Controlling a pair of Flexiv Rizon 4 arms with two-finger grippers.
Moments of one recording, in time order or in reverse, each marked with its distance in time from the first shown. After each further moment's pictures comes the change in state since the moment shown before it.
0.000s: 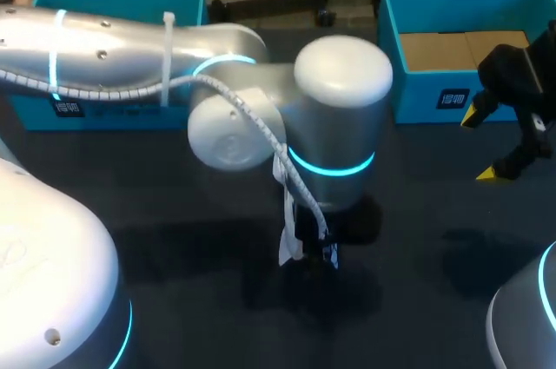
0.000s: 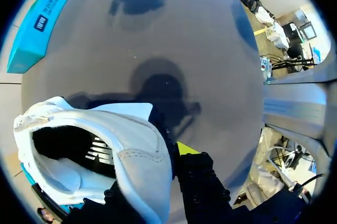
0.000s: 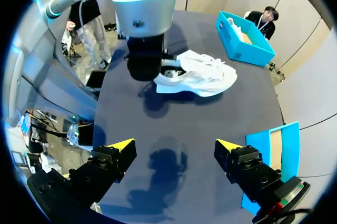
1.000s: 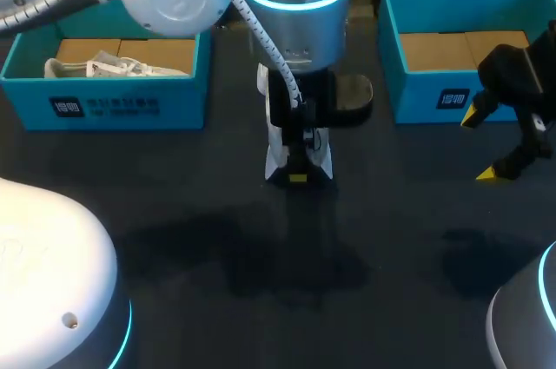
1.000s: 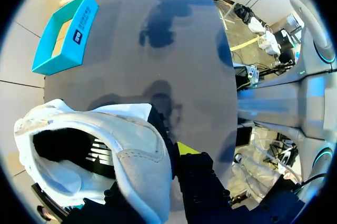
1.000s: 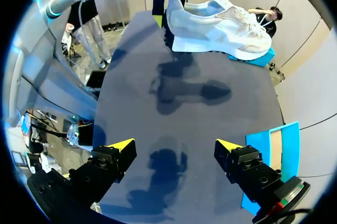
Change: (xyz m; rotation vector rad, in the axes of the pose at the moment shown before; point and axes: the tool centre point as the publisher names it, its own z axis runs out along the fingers) left arm -0.035 0.028 -0.167 0.075 0.013 0.008; right arm 0.000 0.000 0.000 0.000 0.000 0.000
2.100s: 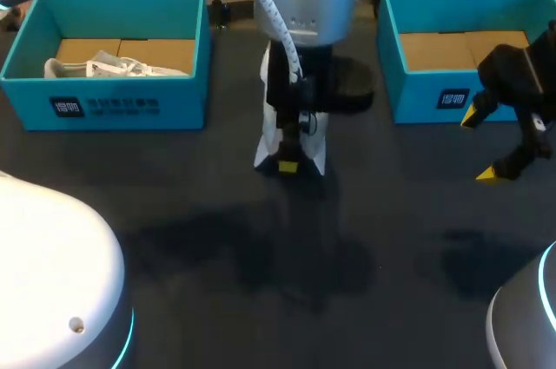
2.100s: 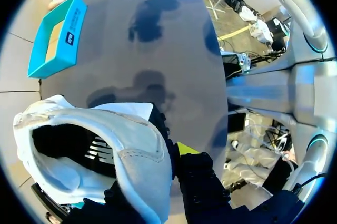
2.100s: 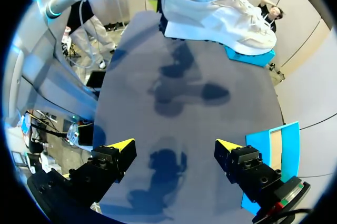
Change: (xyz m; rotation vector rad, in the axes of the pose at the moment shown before) left arm 0.009 0.016 -0.034 -0.090 0.044 0.067; right arm 0.000 0.000 0.000 0.000 0.000 0.000
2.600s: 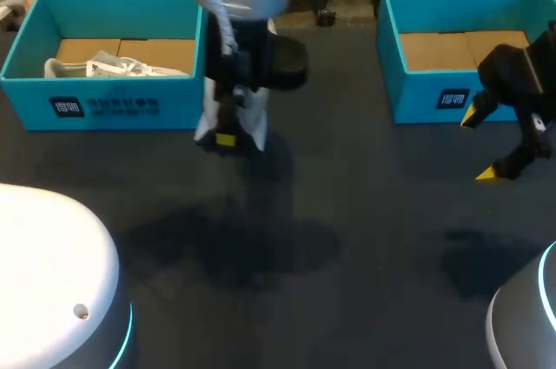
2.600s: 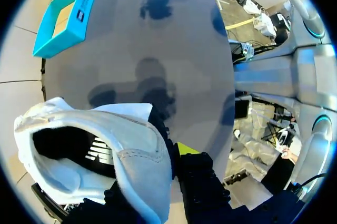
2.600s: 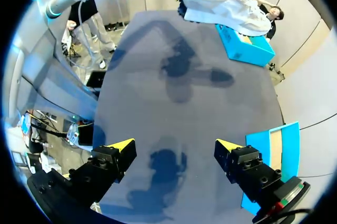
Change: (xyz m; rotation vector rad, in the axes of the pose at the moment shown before) left arm -0.035 0.087 -0.005 -0.073 -0.012 -0.022; right arm 0.000 0.000 0.000 0.000 0.000 0.000
